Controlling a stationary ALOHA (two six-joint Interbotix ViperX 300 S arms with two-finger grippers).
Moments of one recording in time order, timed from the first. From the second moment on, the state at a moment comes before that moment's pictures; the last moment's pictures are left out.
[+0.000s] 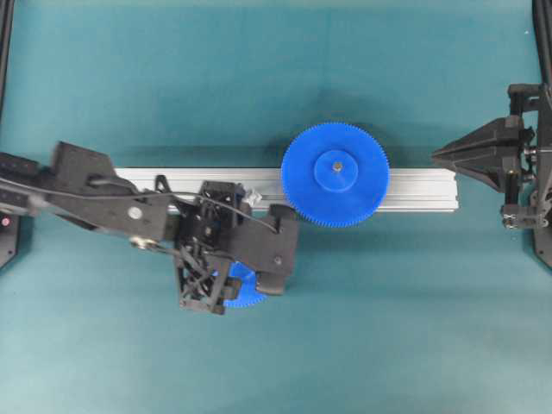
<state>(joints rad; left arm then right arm) -0.13 0.06 0.40 0.02 0.59 0.04 -0.14 -0.91 1.16 0.03 0.14 0.09</state>
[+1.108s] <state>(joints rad) 0.07 0.00 0.37 0.02 0.63 0.26 -0.14 -0.98 1.19 0.03 0.14 0.09</state>
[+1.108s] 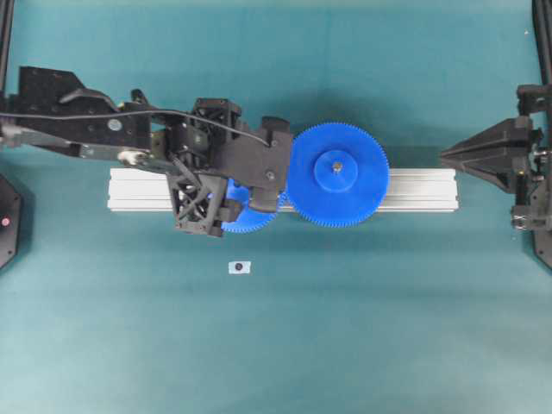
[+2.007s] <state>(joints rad) 0.08 0.03 0.38 0.02 0.61 0.26 -0.14 -1.00 1.21 0.03 0.17 0.09</state>
